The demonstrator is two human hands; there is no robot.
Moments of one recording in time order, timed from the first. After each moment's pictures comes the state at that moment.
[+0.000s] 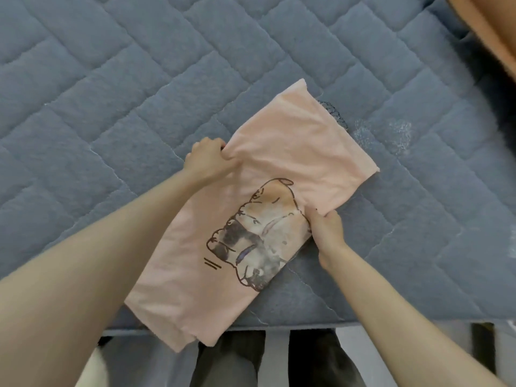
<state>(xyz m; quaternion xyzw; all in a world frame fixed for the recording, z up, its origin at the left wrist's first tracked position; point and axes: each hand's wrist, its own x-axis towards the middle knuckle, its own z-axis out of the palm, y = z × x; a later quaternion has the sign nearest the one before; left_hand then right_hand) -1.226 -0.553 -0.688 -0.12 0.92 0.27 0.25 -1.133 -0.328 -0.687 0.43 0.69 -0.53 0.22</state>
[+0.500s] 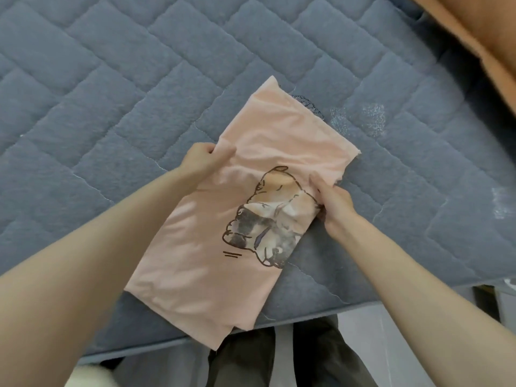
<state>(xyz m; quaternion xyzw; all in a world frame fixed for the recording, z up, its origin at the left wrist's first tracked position) -1.230 -0.536 -0.674 -0.16 0.84 0.45 0.27 -1.159 -0.309 -0.665 0.47 0.60 -0.64 0.15</state>
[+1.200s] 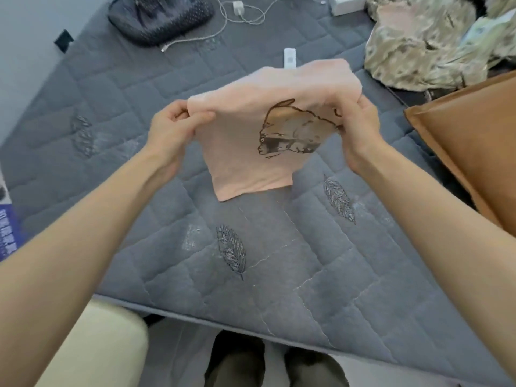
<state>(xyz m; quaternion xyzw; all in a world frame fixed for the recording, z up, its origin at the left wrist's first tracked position) -1.193 -0.663 -0.430 -0.22 0.64 0.73 -0.08 -1.277 -0.419 -0.396 0.08 0.71 -0.70 0.08</state>
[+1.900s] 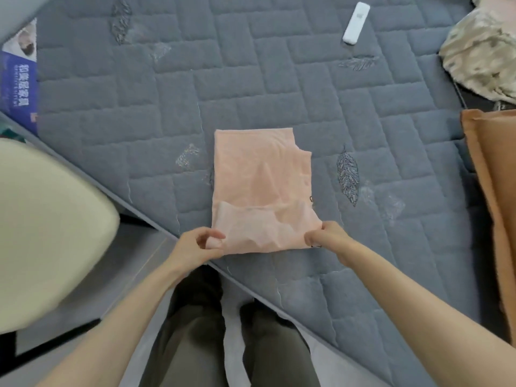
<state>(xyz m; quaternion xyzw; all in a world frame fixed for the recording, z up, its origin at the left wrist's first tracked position) -0.945 -0.476 -0.582 -0.42 0.67 0.60 0.13 -1.147 -0.280 -0.566 0.04 0.82 -0.25 0.51</state>
